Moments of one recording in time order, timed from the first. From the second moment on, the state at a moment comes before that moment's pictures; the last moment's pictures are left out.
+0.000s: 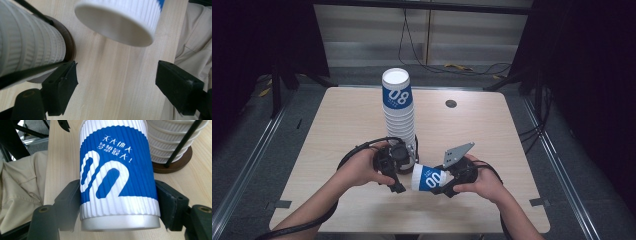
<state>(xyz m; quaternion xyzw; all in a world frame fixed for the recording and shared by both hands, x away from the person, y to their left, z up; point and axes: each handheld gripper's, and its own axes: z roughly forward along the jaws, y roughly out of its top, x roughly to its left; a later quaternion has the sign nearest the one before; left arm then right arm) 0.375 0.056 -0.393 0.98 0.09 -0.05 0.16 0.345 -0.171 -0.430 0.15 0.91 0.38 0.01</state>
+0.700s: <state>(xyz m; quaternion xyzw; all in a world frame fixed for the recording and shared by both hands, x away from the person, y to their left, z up) 0.380 0.065 -0.402 0.98 0.09 -0.06 0.17 0.346 -0.182 -0.433 0.18 0.89 0.43 0.00</state>
